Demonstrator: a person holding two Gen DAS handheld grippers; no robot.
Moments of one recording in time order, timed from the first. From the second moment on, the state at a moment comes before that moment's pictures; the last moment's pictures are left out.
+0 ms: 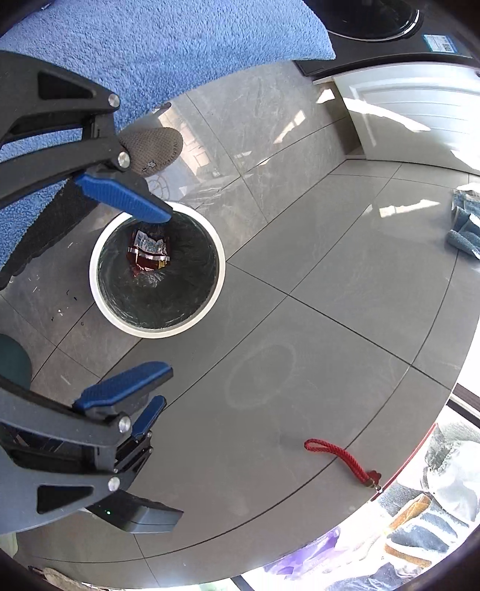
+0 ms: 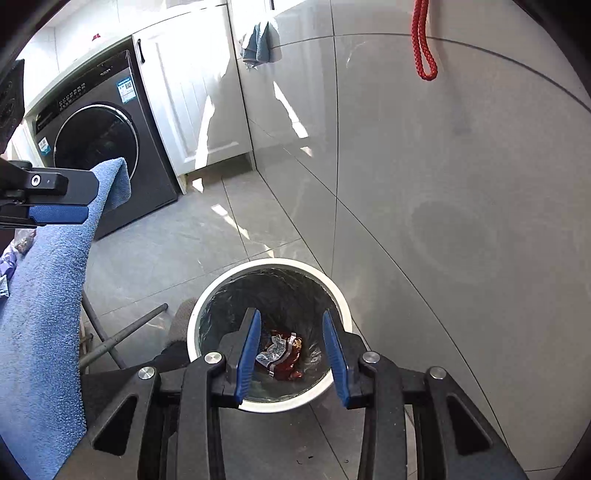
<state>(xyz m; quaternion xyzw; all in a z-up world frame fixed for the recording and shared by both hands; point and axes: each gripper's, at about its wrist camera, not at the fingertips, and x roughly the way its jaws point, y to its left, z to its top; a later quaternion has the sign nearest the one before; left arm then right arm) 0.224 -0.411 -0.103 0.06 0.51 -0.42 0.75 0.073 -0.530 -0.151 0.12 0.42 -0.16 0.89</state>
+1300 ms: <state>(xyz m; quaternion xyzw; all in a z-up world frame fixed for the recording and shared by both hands) 0.290 0.038 -0.083 -0.21 0.56 -0.12 0.80 0.196 -0.256 -0.052 -0.05 0.38 0.26 0.89</state>
